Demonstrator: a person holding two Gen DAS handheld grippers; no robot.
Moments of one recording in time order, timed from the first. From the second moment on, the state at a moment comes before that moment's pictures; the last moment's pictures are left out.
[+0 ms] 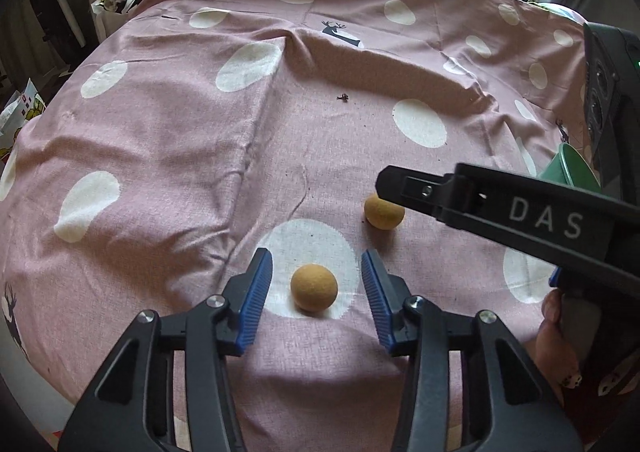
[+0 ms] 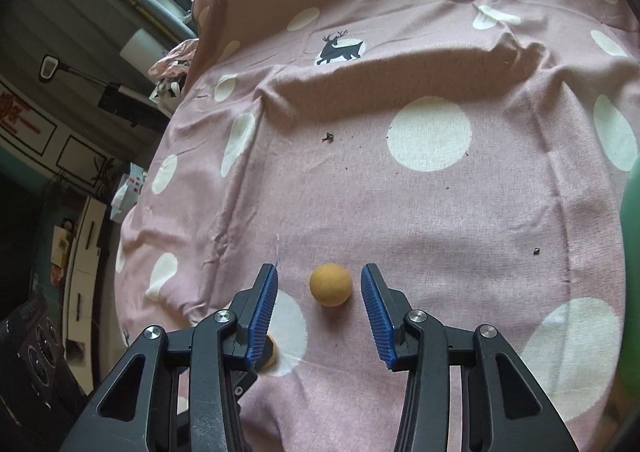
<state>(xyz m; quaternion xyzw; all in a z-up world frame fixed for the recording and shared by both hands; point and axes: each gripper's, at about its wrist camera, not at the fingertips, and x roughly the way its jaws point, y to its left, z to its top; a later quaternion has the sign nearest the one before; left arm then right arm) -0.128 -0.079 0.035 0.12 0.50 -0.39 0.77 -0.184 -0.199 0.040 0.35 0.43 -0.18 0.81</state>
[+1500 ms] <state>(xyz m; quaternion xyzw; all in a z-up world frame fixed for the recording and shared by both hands) -0.165 -0.091 0.084 0.09 0.40 -0.44 0.80 -0.215 -0.210 0.075 0.32 0.37 -0.24 0.84</state>
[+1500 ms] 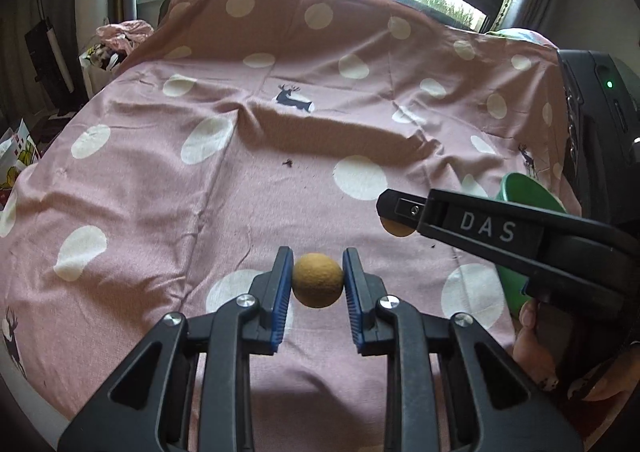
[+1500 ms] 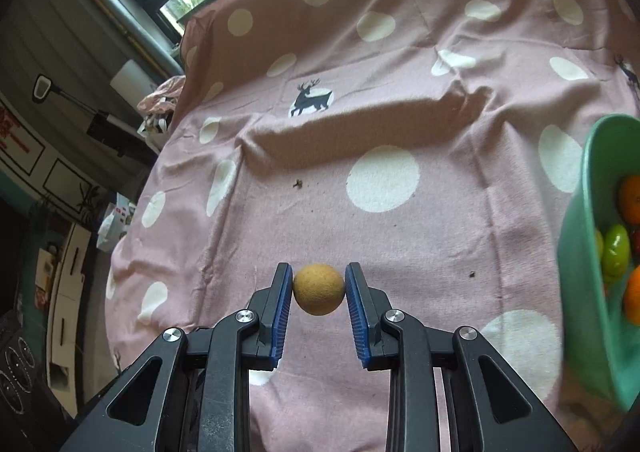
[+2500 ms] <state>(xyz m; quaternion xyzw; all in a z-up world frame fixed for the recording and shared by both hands) -0.283 -0.236 0.122 0.12 0.33 -0.62 0.70 -0.418 -0.292 0.115 0.37 0.21 -0.49 0.76</state>
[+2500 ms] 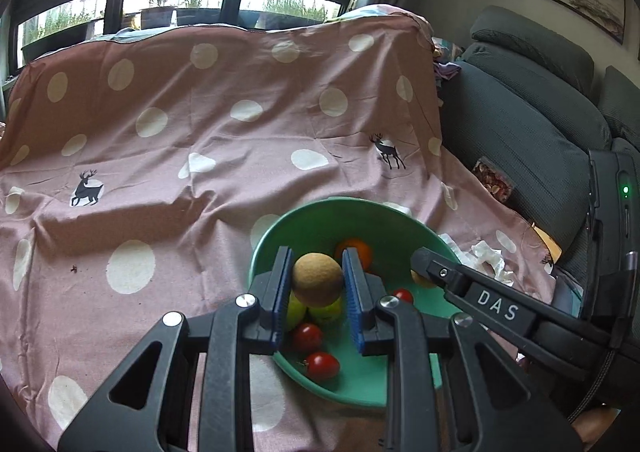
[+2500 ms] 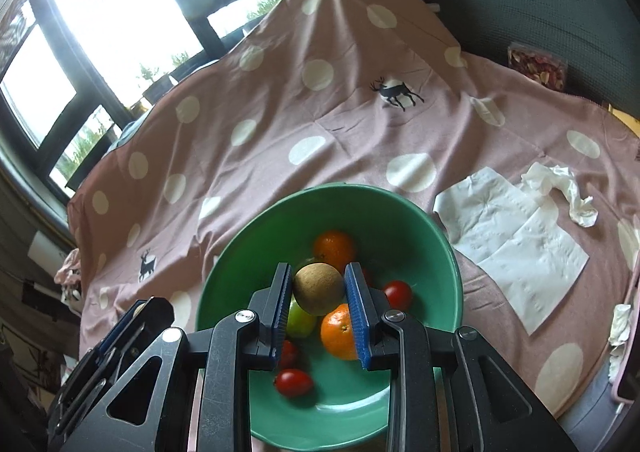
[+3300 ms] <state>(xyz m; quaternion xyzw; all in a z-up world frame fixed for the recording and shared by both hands) -0.278 -0.226 0.126 0.11 0.34 -0.60 0.71 -0.430 -0.293 0.116 0.37 0.23 -0.51 0.74</state>
